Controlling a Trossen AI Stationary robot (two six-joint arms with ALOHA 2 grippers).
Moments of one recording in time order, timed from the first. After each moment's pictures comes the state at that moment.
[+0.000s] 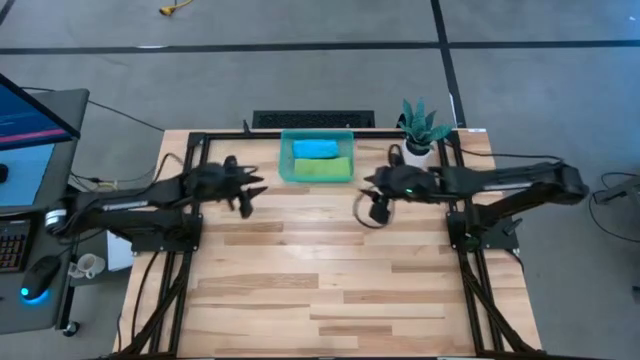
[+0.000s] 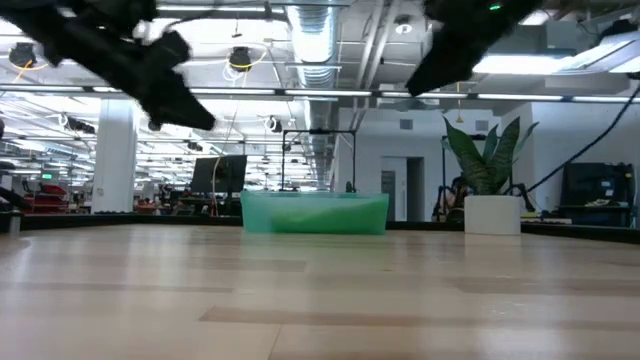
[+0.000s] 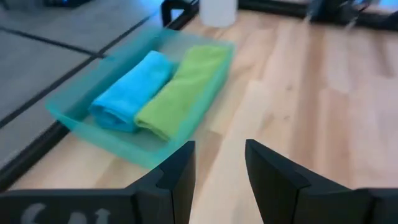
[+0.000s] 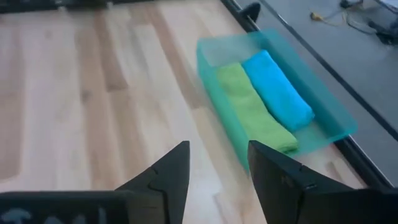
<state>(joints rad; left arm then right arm) 0.34 0.80 0.43 -0.07 -0.07 -0.03 -0.03 1.19 0.91 -0.39 0.32 0.08</state>
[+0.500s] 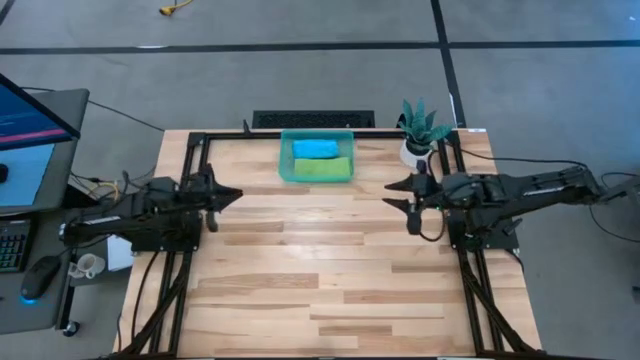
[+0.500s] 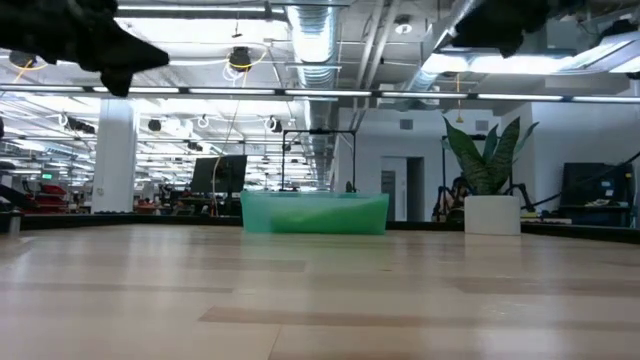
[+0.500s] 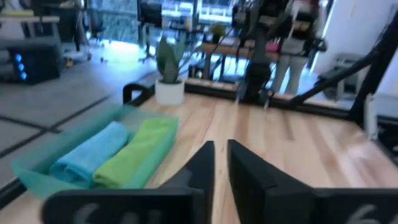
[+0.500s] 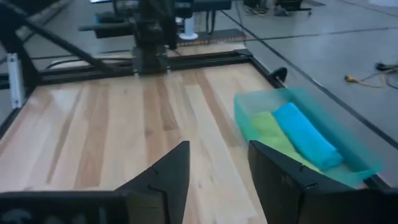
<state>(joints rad) 0.15 0.17 0.29 -0.20 -0.08 -0.11 0.13 0.78 0.70 -0.29 0.32 0.07</state>
